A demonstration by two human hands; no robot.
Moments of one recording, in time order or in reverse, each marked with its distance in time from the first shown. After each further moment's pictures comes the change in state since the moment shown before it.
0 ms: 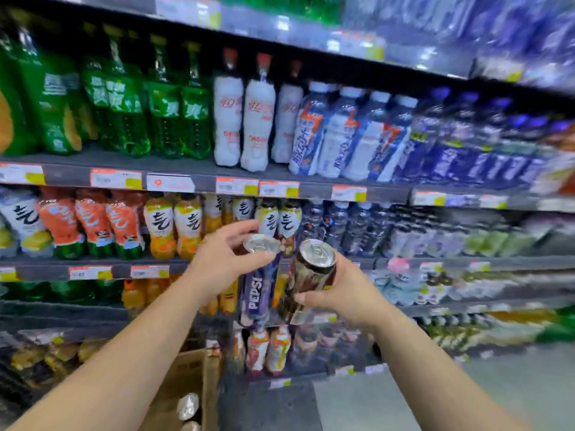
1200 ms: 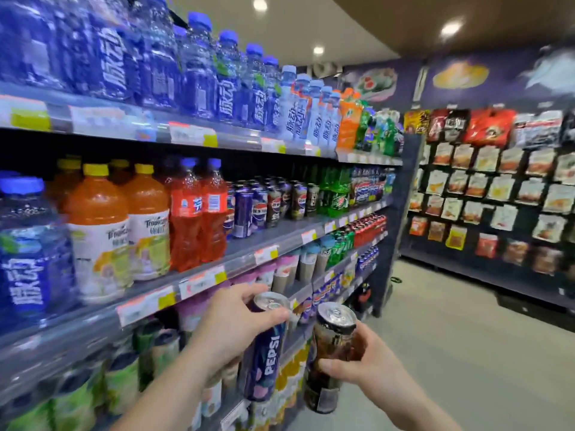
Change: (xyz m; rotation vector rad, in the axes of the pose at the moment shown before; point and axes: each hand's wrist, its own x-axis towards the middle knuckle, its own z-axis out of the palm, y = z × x) left_hand 0.299 0.233 0.928 0.006 -0.550 0.247; right_hand -0.154 0.396 -0.795 0.206 0.798 0.234
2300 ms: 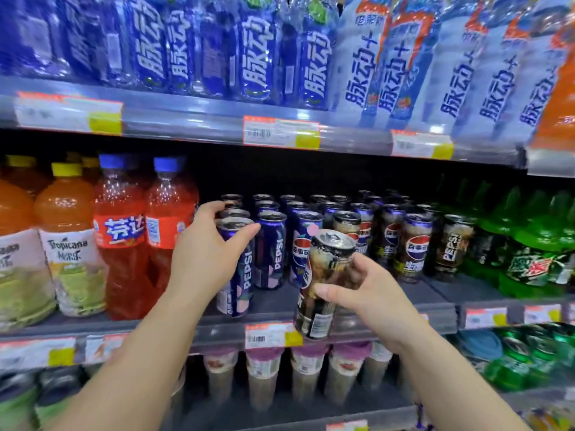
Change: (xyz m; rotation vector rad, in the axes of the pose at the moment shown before) left_hand 0.303 0.012 0.044 0.539 1.063 -0.143; right_hand 0.461 -0.021 -0.062 0.071 -0.613 -0.314
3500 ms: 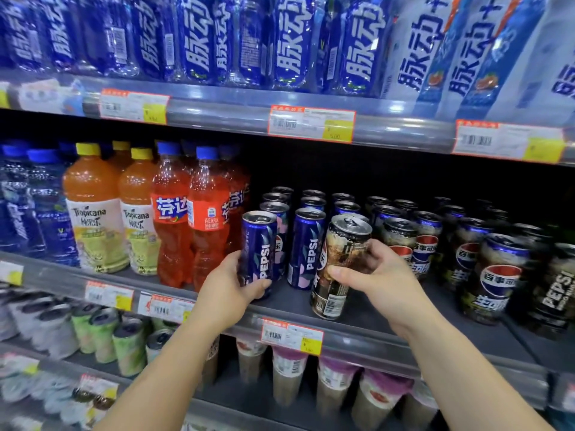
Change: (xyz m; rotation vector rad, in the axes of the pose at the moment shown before) left_hand -0.045 -0.056 0.027 0.085 -0.127 -0.258; right_hand 0.080 0.023 -0.002 0.115 -0.230 -0.050
